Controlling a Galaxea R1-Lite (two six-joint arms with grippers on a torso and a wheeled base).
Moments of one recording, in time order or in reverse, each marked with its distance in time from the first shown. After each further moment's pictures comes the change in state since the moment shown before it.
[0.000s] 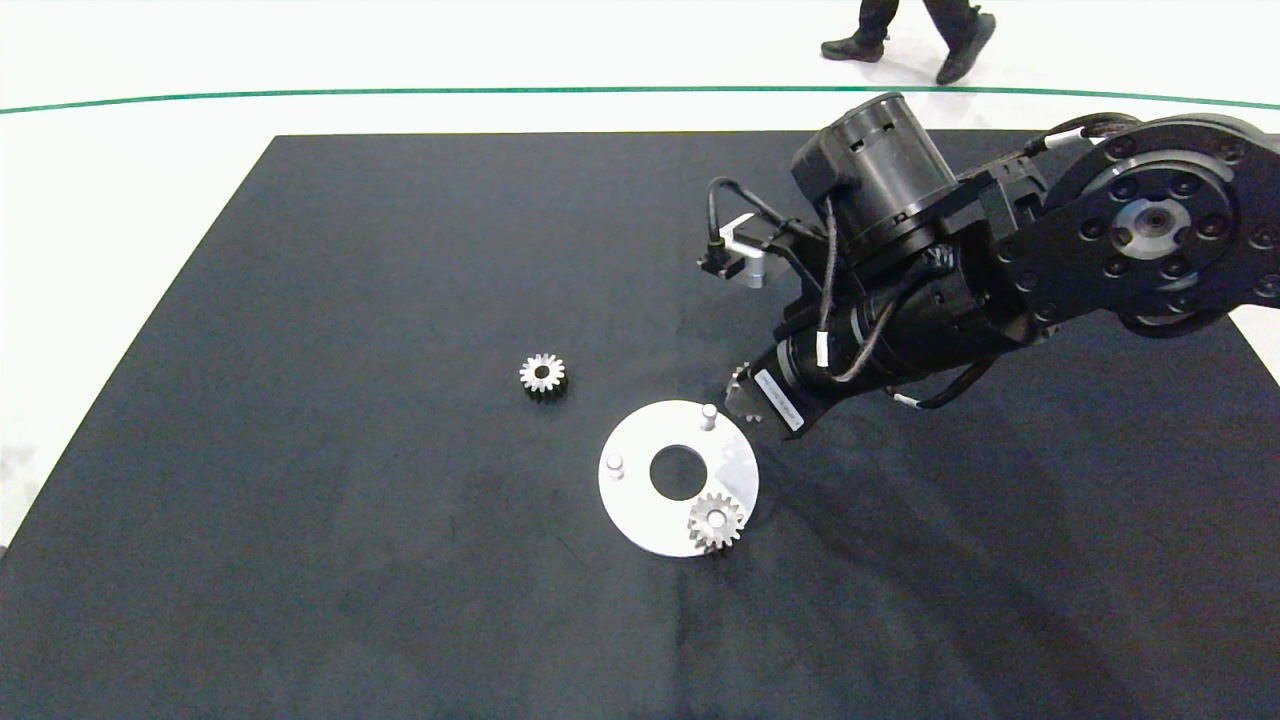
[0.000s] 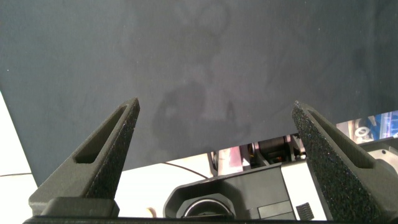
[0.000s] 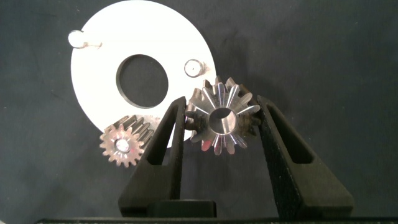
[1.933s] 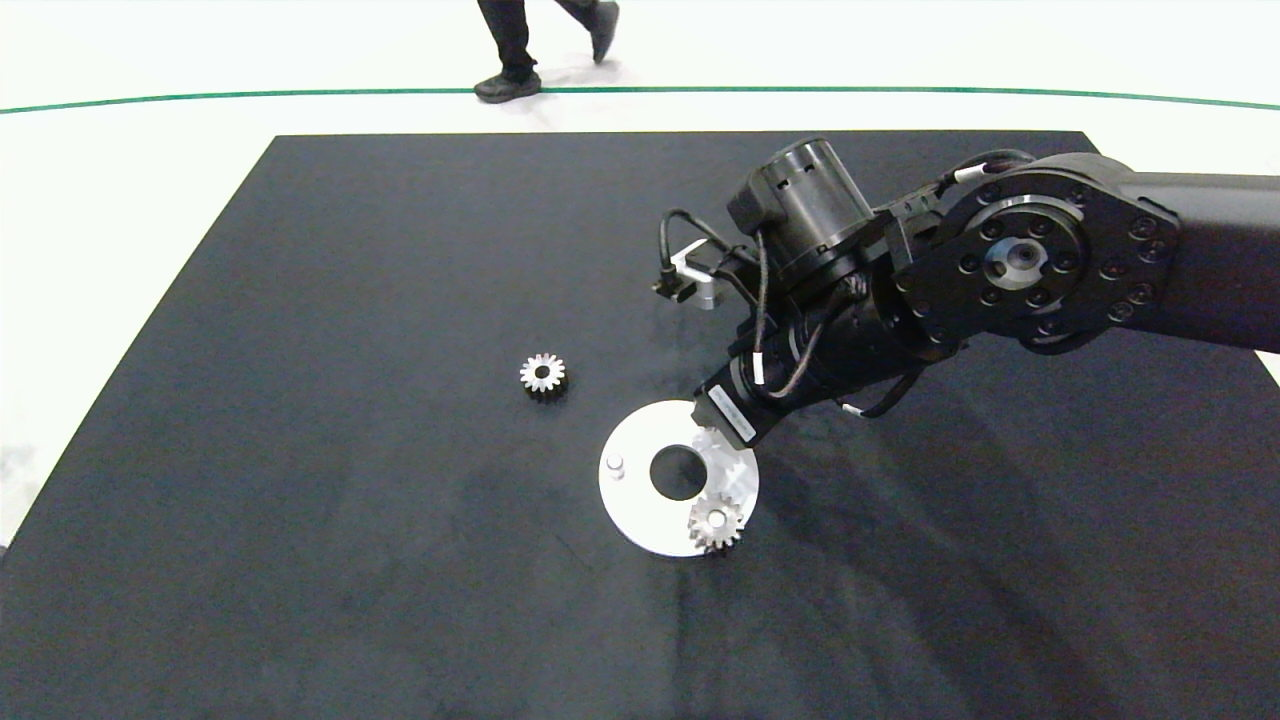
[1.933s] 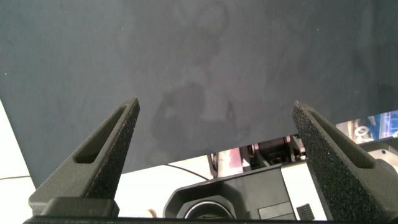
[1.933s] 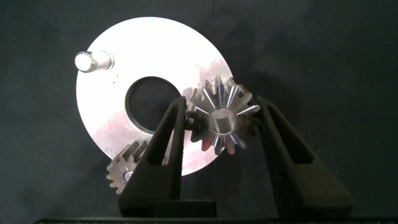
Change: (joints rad) left arm -0.011 0.006 0.008 -0.015 0.000 0.001; right arm 0.027 0.100 -0.078 -0.004 -0.003 0.000
